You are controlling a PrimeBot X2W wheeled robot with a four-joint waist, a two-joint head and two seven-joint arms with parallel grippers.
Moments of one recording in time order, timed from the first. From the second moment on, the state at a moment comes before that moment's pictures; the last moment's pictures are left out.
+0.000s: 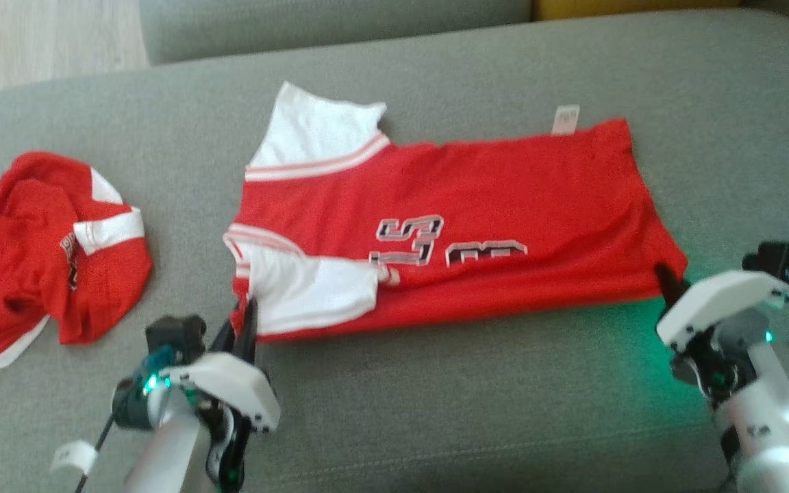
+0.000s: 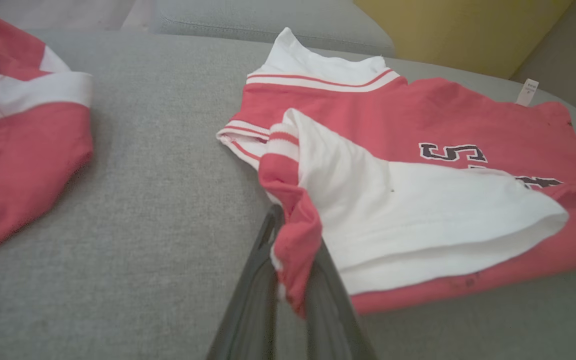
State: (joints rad) left arm -0.28 0.05 -0.25 0.70 -0.30 -0.05 -0.24; right arm -0.48 -0.20 0.08 0.90 0.68 0.12 0.18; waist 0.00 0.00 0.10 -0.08
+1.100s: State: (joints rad) left arm -0.07 0.10 -0.24 0.44 -0.37 0.01 -0.17; right arm -0.18 -0.15 -0.14 0.41 0.48 0.12 0.28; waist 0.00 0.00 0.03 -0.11
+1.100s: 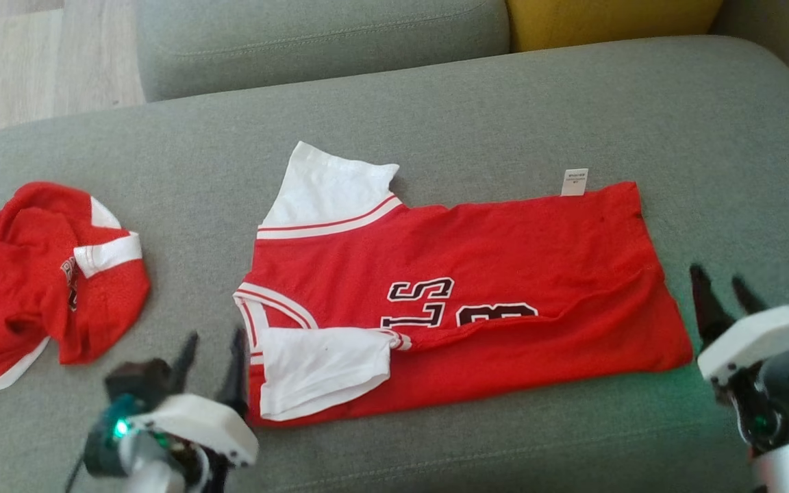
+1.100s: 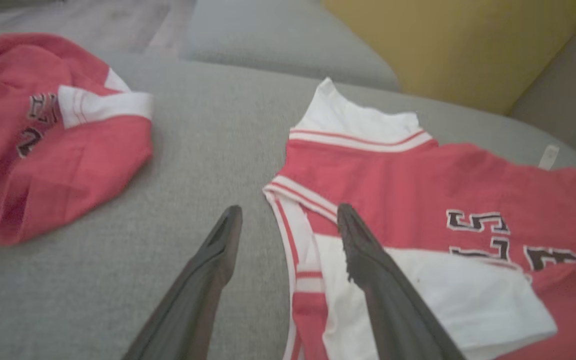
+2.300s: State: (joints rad) left arm -0.82 0.33 -0.26 0.62 -0.24 -0.12 0.21; right arm -0.55 -0.08 0.20 0.32 0.25 0.12 -0.18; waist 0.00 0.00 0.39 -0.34
